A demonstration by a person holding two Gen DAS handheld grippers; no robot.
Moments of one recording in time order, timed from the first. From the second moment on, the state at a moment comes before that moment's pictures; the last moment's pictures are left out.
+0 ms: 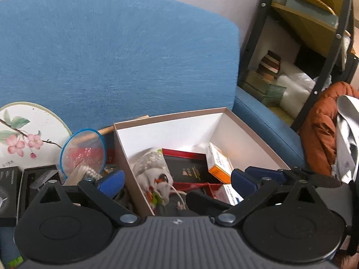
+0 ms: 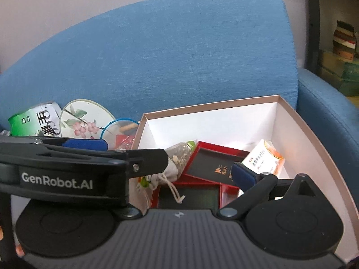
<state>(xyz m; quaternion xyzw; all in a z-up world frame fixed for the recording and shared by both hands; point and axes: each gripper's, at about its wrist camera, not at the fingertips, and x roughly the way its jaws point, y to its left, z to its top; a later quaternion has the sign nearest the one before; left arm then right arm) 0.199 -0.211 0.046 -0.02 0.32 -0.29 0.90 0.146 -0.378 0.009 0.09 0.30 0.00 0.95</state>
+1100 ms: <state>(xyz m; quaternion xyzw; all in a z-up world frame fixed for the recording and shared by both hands) 0.000 -0.057 0.018 -0.05 0.34 -0.24 0.91 -0.025 -0.194 -0.005 0.04 0.30 0.05 0.95</state>
